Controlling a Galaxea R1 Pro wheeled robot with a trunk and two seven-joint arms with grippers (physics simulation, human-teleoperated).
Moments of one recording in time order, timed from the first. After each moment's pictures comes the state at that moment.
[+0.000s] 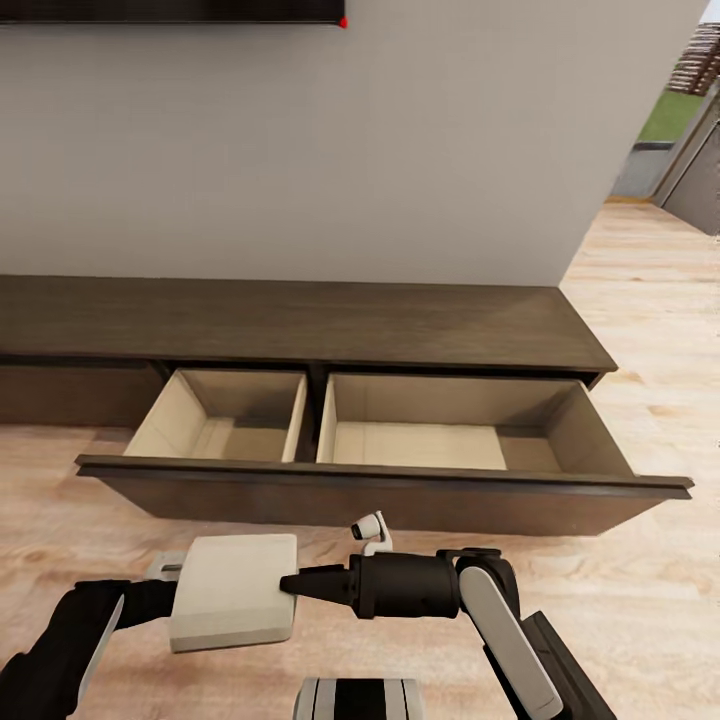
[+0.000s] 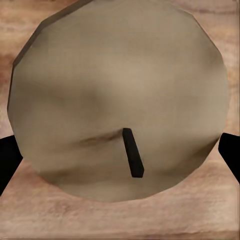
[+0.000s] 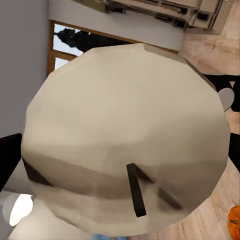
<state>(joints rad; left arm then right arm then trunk) -0.38 0.21 0.22 -1.01 -0.16 0.73 -0.48 -0.33 0.01 0.39 -1.58 -0.91 1.04 0.73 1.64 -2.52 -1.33</state>
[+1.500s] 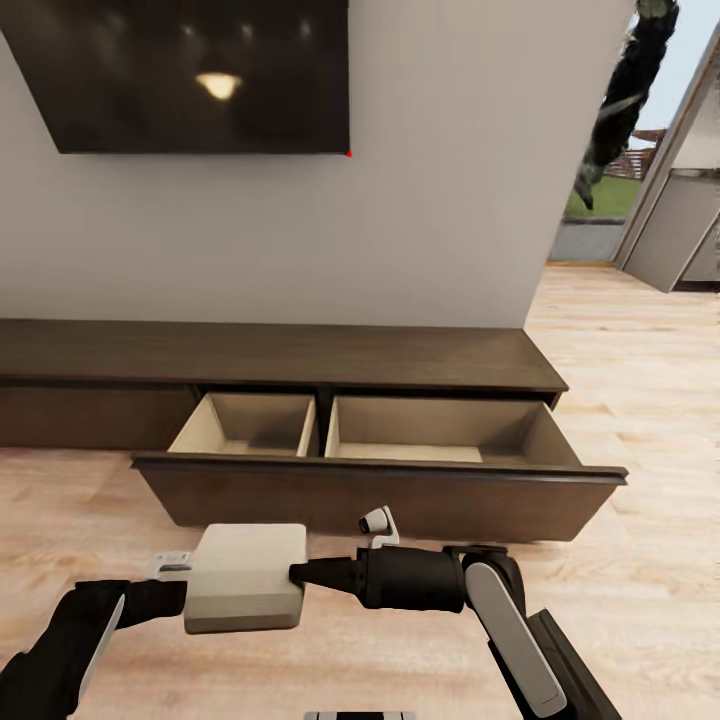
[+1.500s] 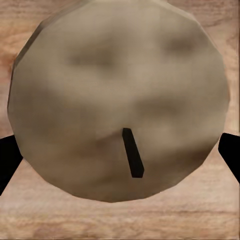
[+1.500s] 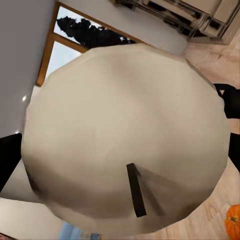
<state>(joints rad) -0.38 0.21 0.22 -1.01 -0.16 0.73 -0.43 -0.33 0.01 0.36 -1.58 -0.90 1.04 0.72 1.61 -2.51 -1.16</state>
